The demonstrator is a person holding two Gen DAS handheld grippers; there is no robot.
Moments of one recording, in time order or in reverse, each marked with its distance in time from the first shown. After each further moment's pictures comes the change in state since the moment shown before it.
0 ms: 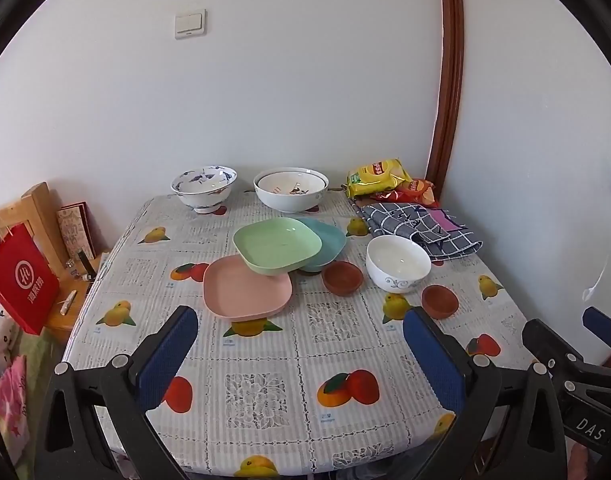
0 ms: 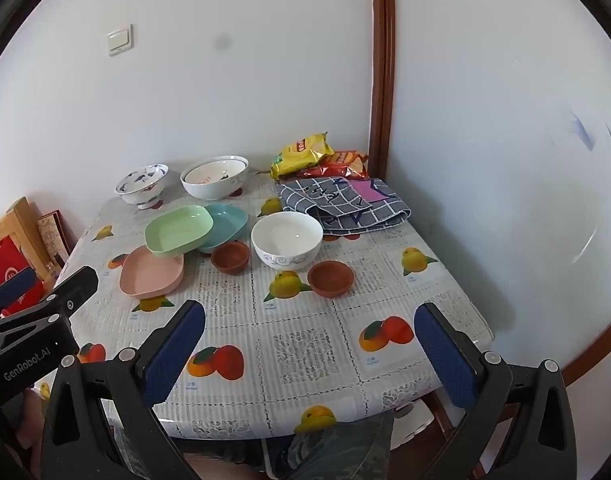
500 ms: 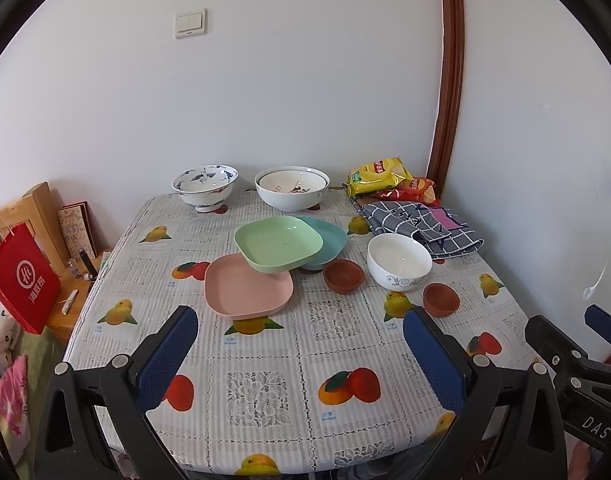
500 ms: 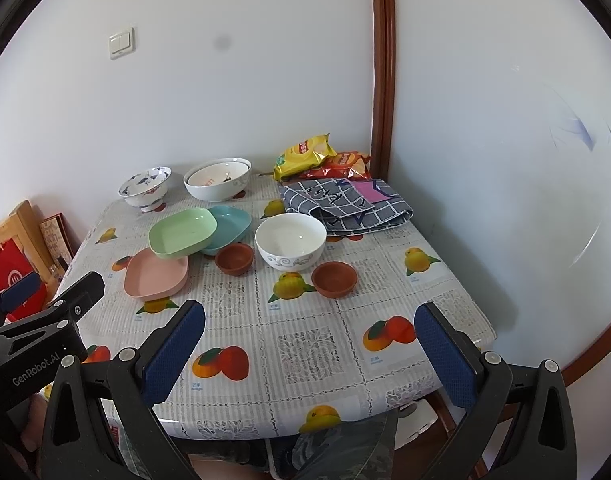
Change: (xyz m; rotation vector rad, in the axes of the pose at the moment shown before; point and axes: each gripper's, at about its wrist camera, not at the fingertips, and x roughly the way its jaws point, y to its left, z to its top) left arm -0.001 0.002 -0.001 0.005 0.005 0.004; right arm -0.001 0.001 -0.002 0.008 -0.006 0.009
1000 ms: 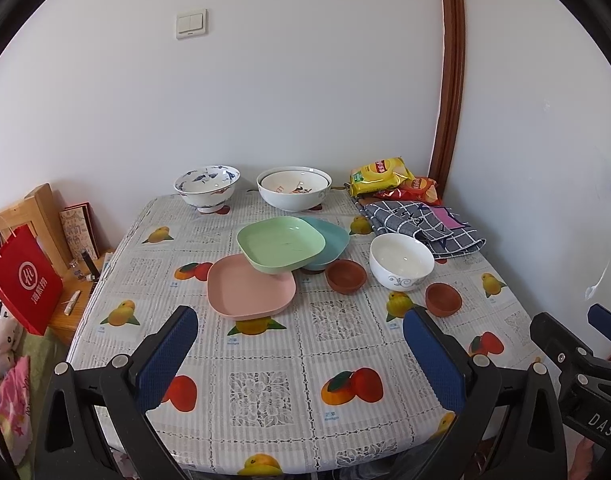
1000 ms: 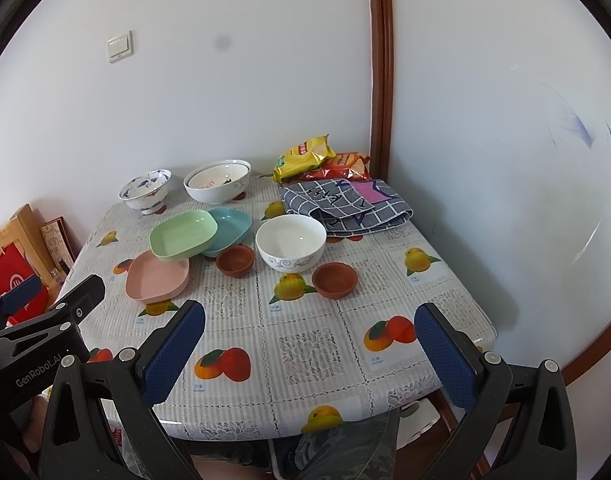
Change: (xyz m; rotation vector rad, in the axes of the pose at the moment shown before) left arm -0.001 0.001 -0.001 0.003 -0.001 0.007; right arm -0.002 -0.001 0.001 0.007 -0.005 0.004
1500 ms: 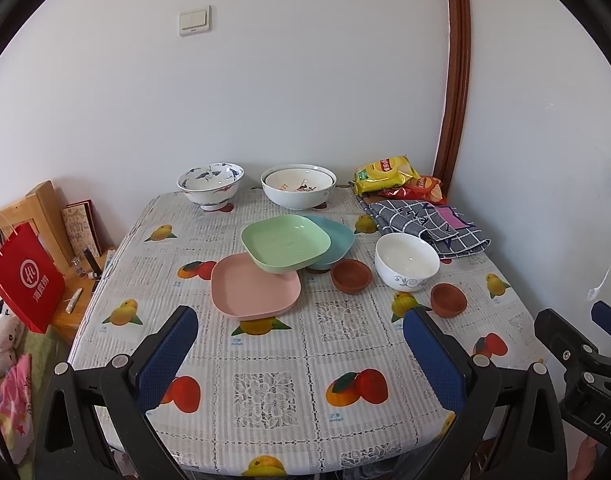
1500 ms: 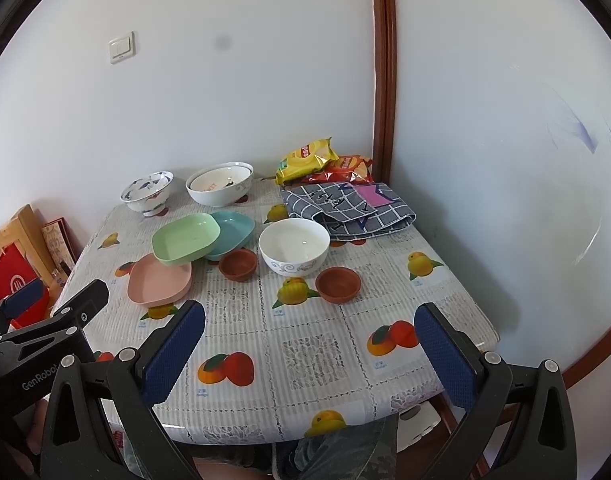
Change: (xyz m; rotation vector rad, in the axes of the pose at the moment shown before) left arm 0.004 0.005 0.004 -0.009 0.012 0.013; right arm 0.002 0.005 0.004 -0.003 -0.003 0.005
